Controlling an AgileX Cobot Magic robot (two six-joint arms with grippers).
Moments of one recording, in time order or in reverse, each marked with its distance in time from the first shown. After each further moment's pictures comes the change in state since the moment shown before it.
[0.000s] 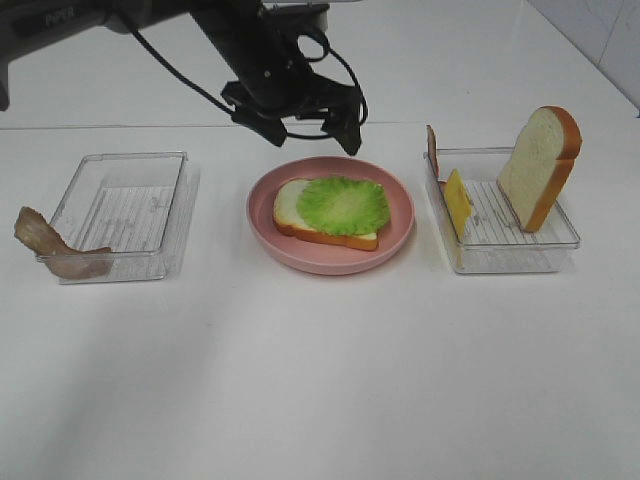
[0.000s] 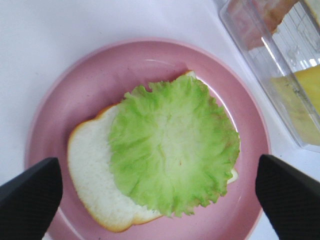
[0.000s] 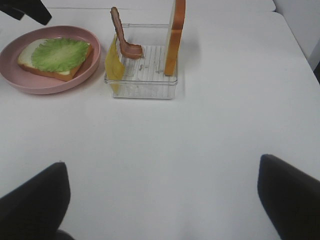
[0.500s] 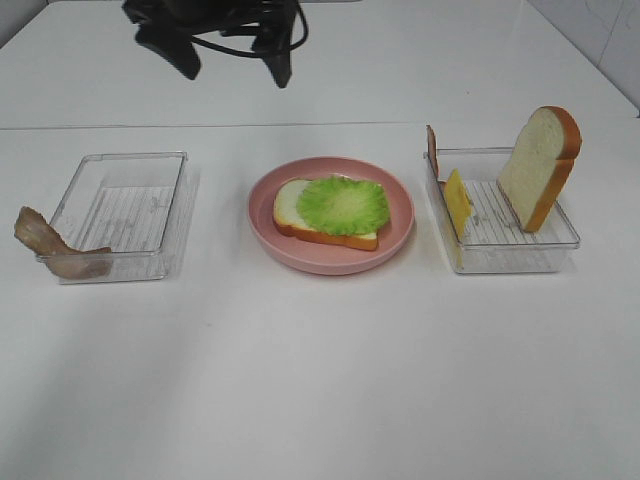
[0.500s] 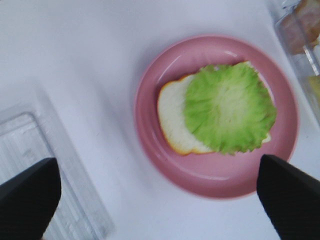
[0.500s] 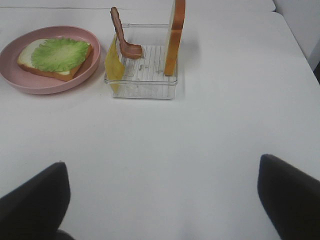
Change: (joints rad) left arm 0.054 -0.231 0.070 0.196 0.167 -0.175; right arm 0.000 0.000 0.000 0.000 0.000 0.000
